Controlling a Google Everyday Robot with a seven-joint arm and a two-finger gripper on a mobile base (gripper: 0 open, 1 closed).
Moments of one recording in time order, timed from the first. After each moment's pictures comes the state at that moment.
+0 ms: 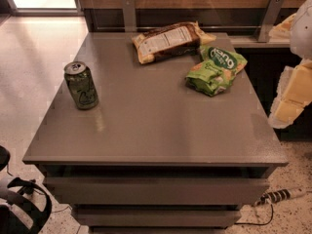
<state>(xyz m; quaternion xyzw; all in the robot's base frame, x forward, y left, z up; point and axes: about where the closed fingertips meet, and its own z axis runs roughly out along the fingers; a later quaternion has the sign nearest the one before) 0.438 -0.213 0.988 -0.60 0.78 -0.05 0.18</state>
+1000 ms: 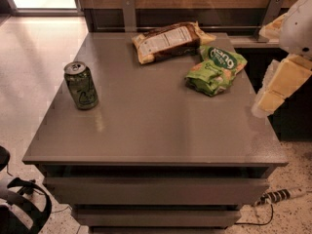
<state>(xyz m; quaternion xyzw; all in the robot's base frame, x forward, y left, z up) 0.465 -0.202 0.979 -0.58 0.78 0.00 0.22</state>
